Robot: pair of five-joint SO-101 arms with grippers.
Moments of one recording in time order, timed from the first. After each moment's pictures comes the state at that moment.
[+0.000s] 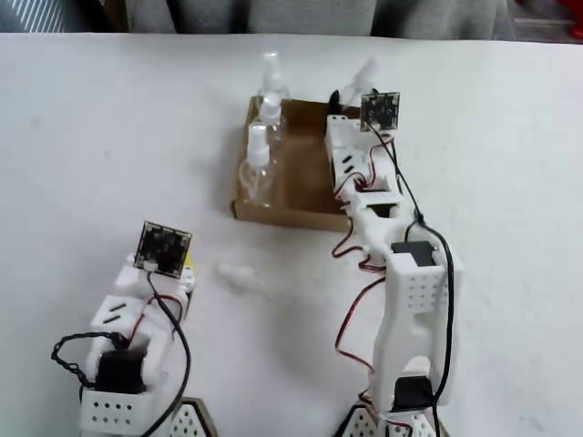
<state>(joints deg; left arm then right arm) -1.6 -103.8 97.1 50.2 -10.3 -8.6 37.8 14.1 -36.7 -0.2</state>
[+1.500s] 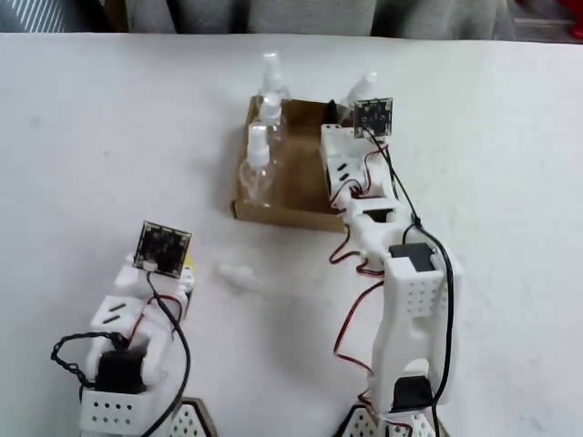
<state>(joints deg) -1.9 -103.8 97.1 50.2 -10.3 -10.0 35.4 18.9 -36.8 -0.2</state>
